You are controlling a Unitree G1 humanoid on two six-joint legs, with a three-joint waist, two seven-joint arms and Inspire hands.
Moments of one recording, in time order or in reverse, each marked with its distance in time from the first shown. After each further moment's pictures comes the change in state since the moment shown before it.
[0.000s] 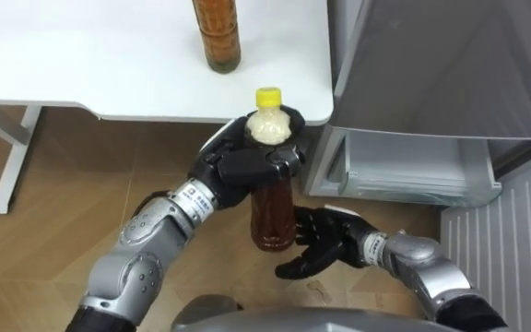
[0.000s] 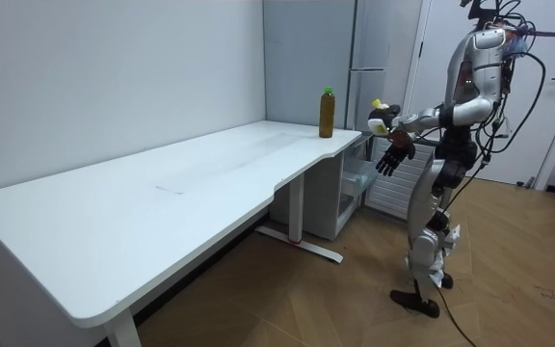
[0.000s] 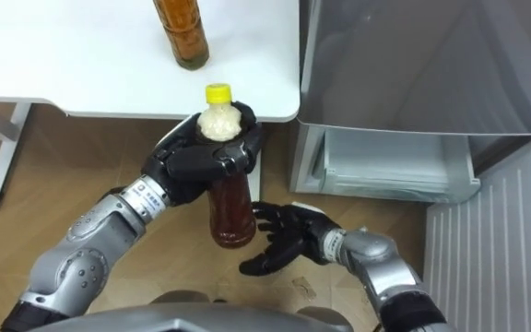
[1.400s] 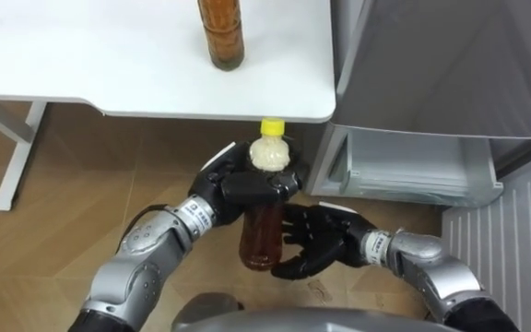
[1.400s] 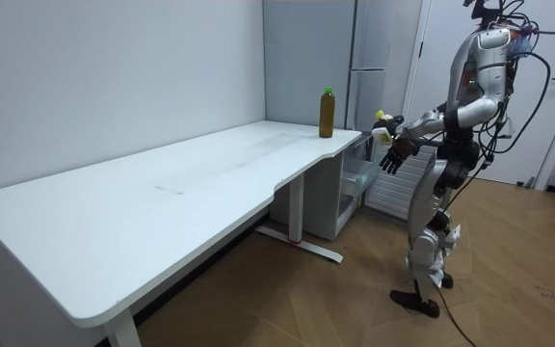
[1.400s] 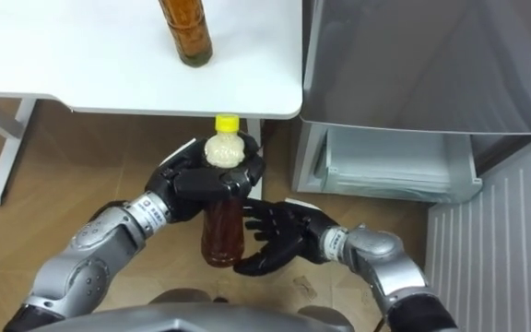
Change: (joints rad) left arm 0.003 0.012 -0.036 0.098 0.101 -0.034 -0.001; right arm 0.026 -0.031 0.032 -0.065 0.117 0.021 0.079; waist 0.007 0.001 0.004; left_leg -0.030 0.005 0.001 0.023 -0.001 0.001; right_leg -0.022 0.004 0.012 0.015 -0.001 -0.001
